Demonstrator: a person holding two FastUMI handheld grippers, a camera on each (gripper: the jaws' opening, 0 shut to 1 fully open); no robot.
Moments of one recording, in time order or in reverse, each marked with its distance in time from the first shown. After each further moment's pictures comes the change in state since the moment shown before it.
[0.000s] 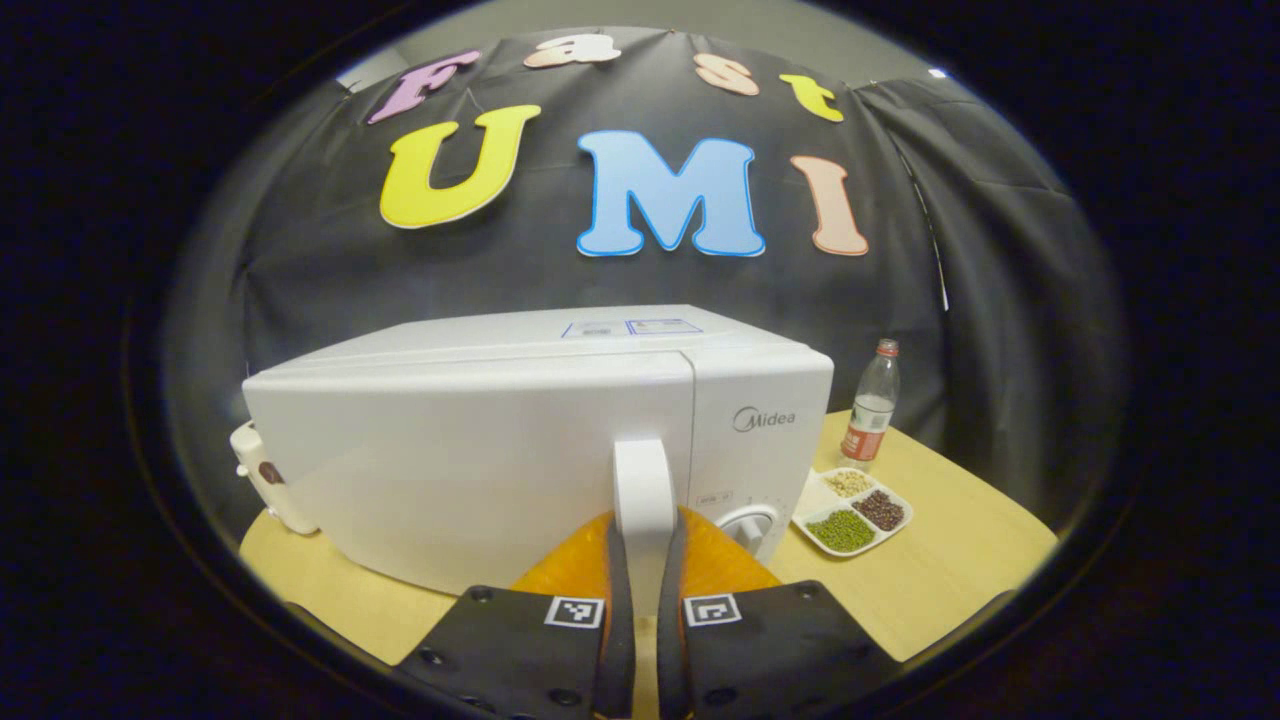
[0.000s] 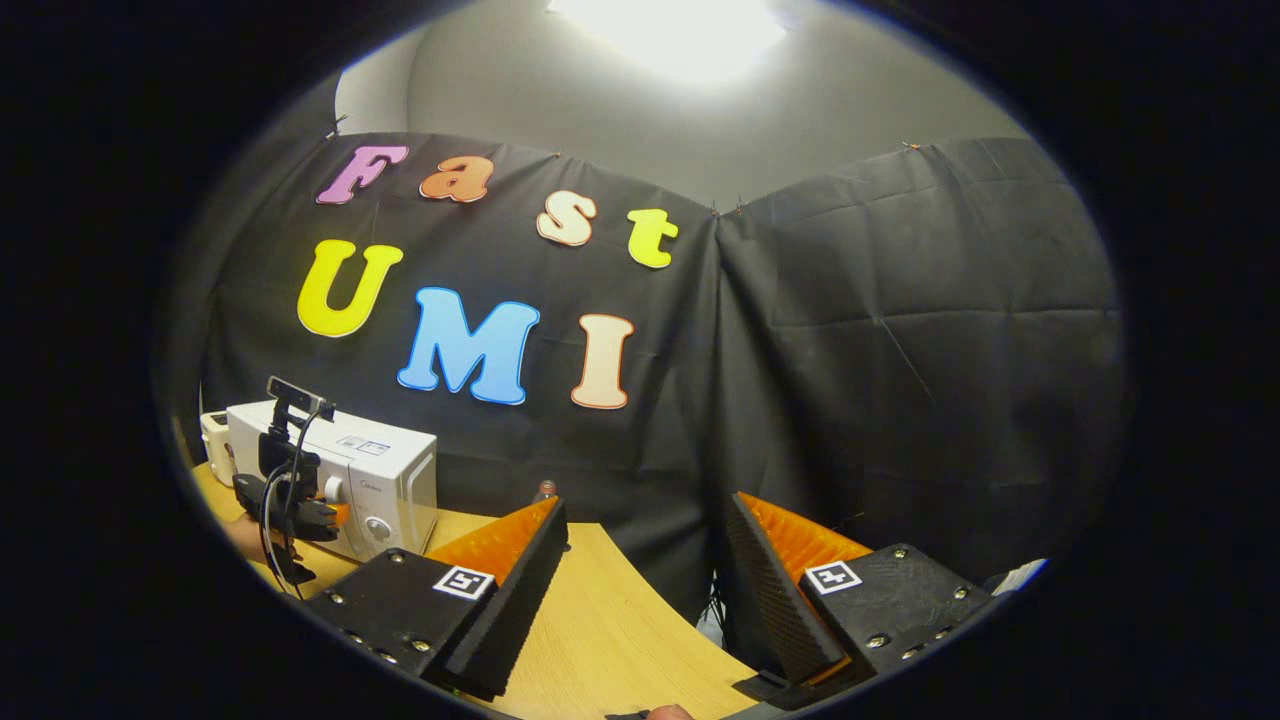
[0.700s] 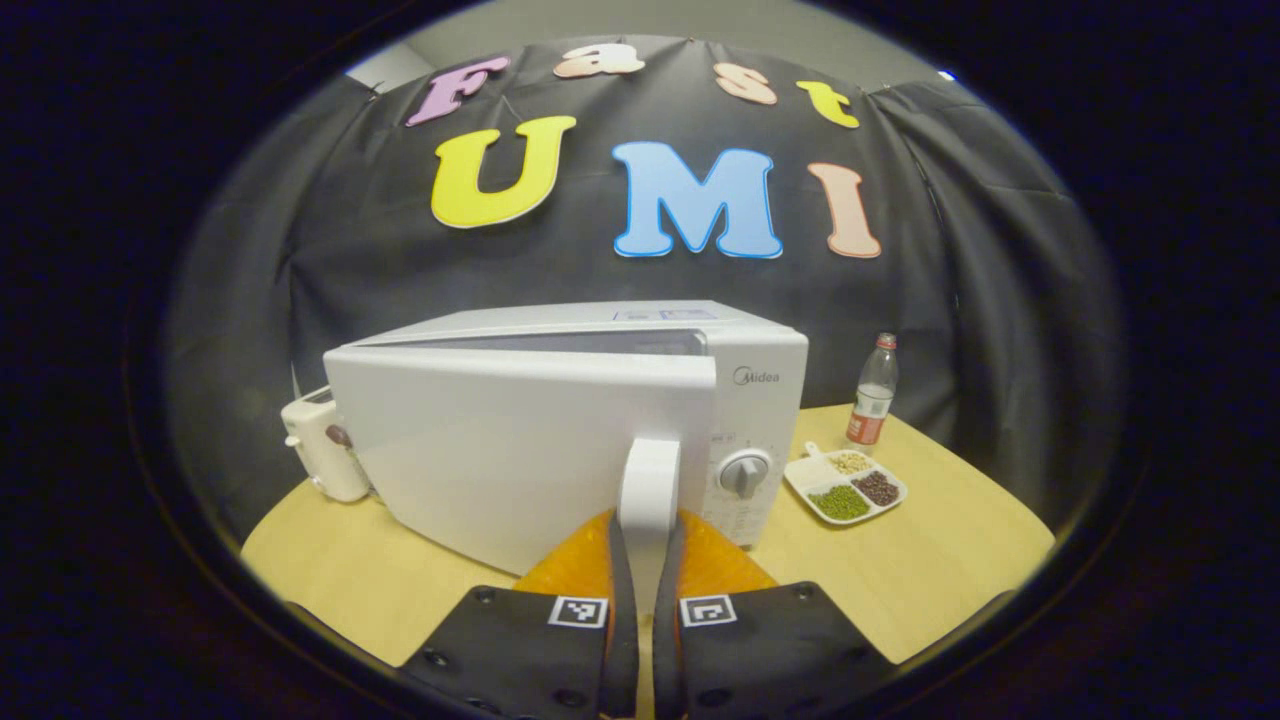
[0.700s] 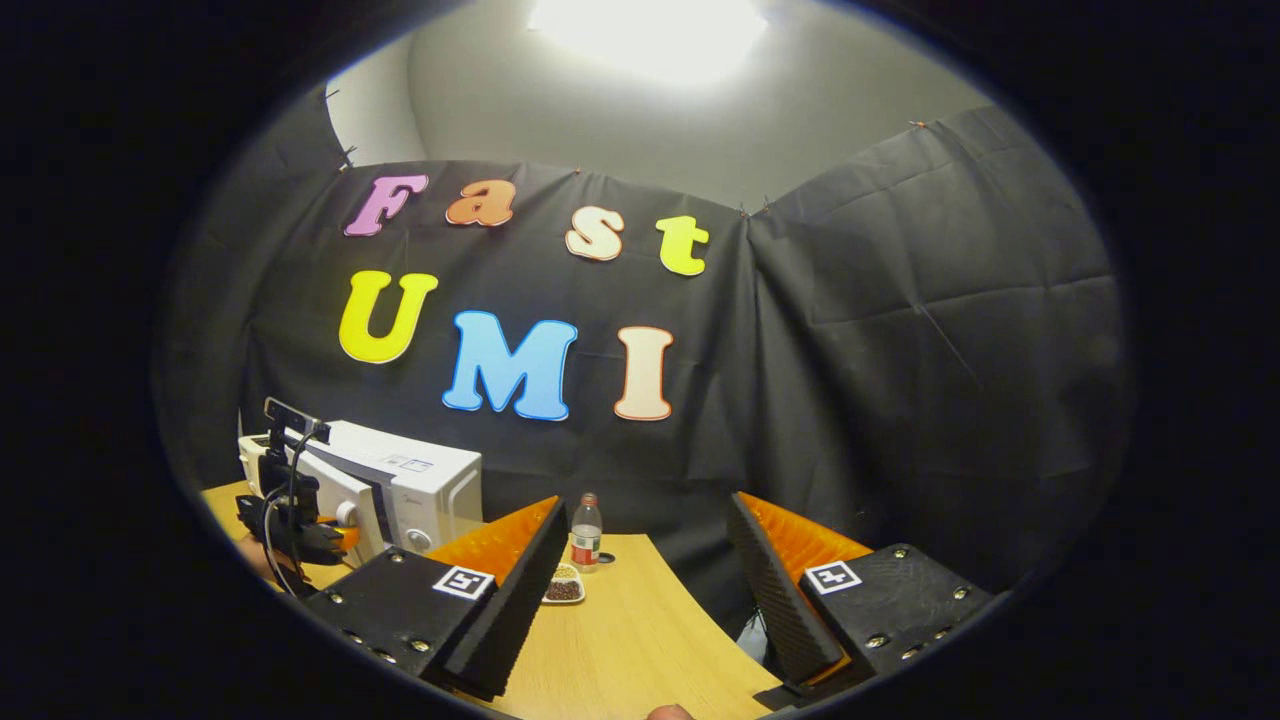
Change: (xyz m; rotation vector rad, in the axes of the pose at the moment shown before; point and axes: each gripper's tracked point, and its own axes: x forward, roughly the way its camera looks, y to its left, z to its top) left arm -0.092 0.017 -0.025 -0.013 0.004 0.095; right arm 0.003 0.002 0.003 0.084 -0.042 0.187
